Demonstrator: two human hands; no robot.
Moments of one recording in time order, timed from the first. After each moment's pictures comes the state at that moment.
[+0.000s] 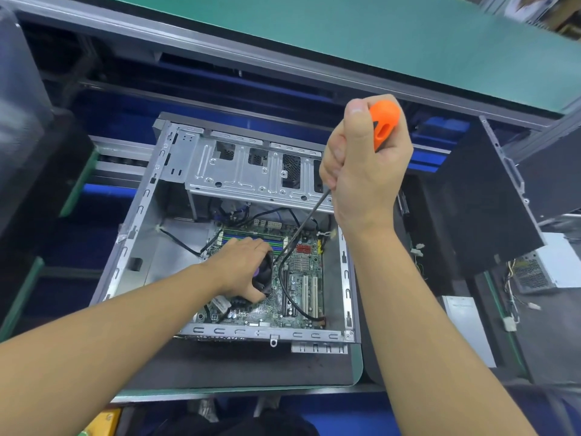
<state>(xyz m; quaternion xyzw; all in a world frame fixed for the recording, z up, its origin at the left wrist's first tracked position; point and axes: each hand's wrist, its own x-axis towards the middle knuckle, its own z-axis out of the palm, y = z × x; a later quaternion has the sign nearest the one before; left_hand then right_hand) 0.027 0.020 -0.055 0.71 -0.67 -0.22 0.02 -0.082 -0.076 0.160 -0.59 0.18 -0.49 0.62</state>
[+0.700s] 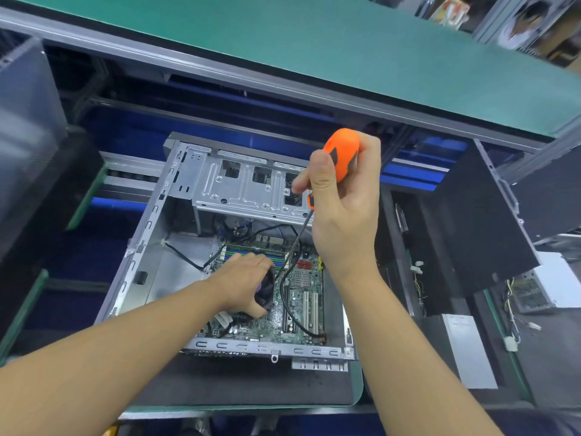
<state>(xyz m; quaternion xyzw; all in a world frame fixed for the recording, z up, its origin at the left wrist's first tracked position) 0.027 0.021 -0.057 0.71 -0.66 -0.23 0.02 -0.086 -0.051 0.153 -0.71 0.17 -0.48 0.49</state>
